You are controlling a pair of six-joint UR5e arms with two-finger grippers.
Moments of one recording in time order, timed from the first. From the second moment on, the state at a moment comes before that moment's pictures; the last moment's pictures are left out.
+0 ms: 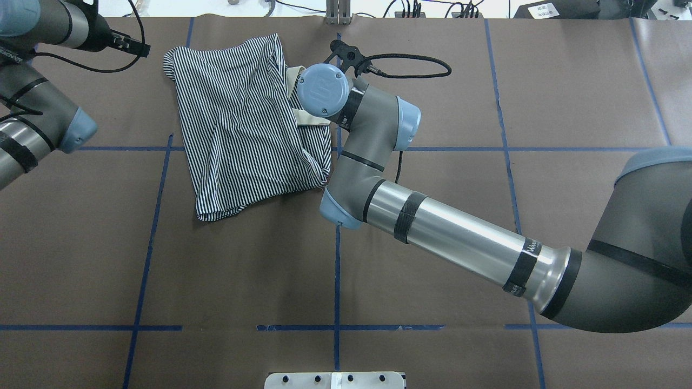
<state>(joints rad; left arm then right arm) -1.07 -2.14 -1.08 -2.48 -1.86 -0.51 0.58 -0.46 0.86 -1.08 1.43 1.74</state>
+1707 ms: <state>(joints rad) -1.06 -2.13 -1.08 -2.48 -1.86 -0.51 0.54 -0.43 0.78 -1.05 1.34 1.83</state>
